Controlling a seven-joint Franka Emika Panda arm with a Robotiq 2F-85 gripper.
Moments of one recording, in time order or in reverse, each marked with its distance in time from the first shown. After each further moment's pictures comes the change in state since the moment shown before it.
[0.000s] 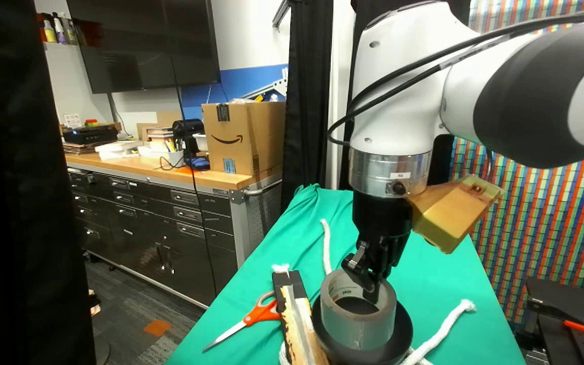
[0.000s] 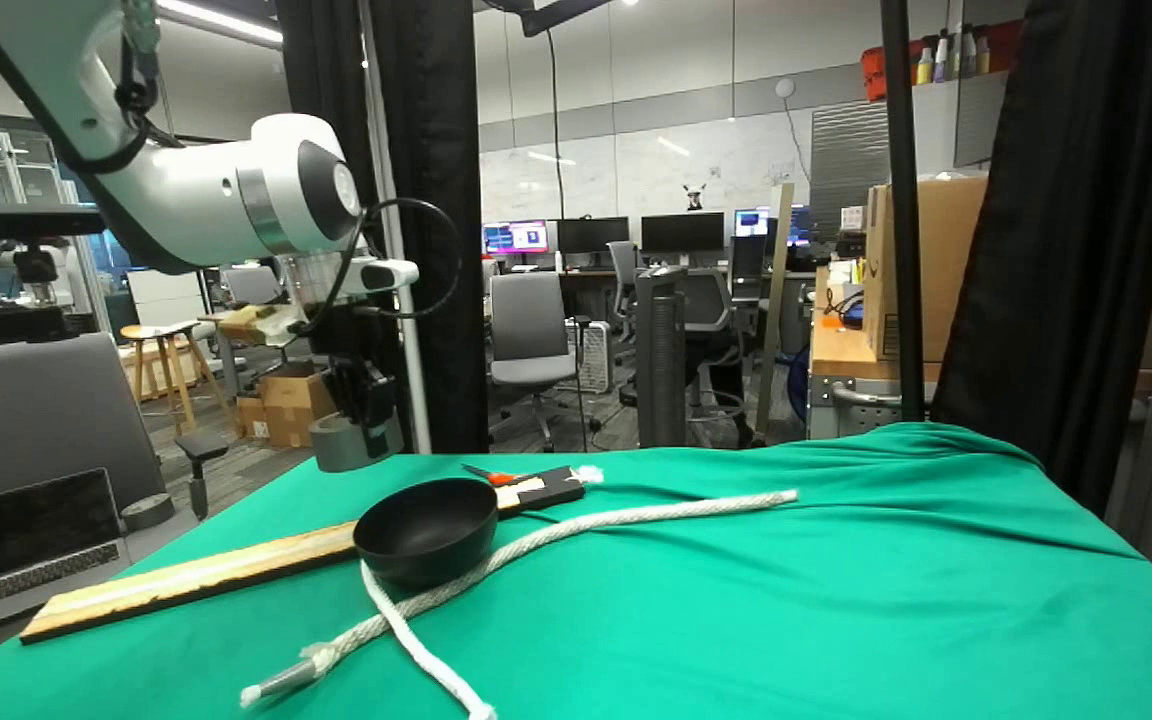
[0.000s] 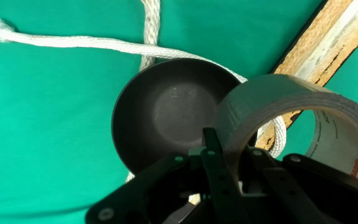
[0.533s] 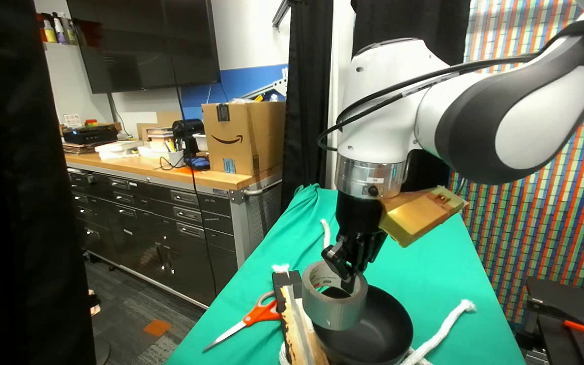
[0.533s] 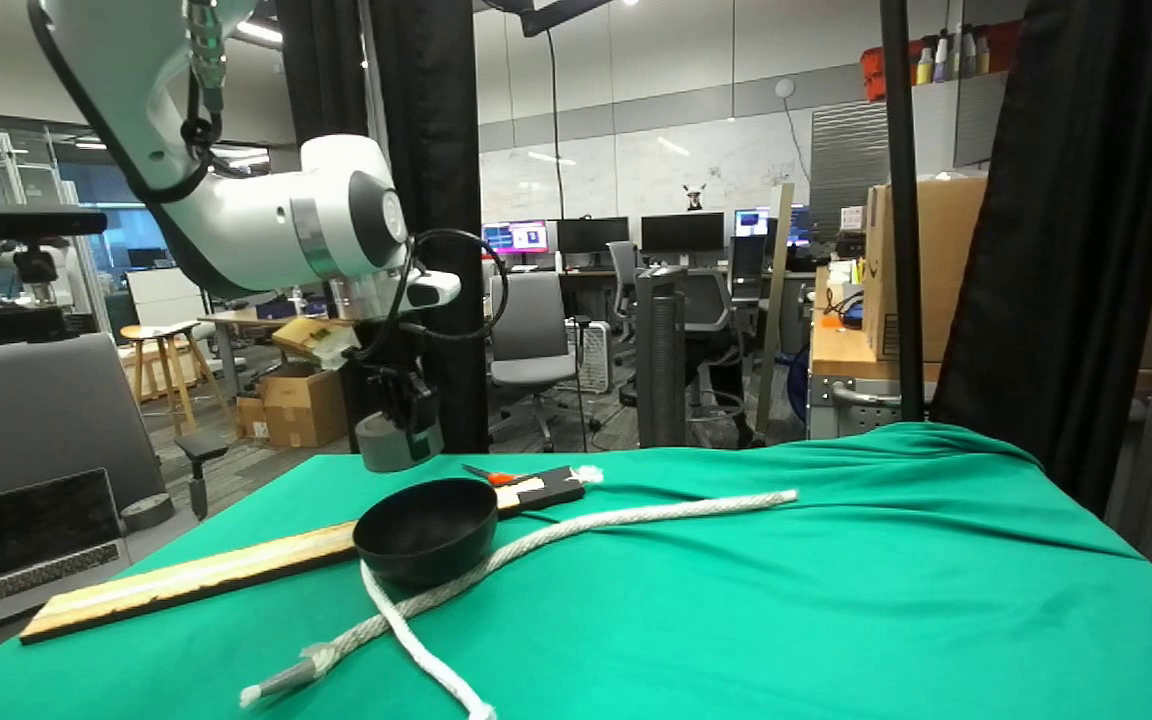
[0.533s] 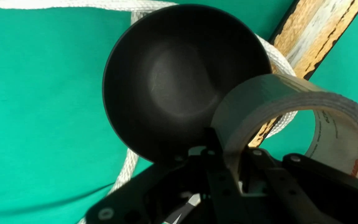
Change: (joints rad) arm -0.002 0.054 -0.082 0.001 -0.003 0.139 -0.018
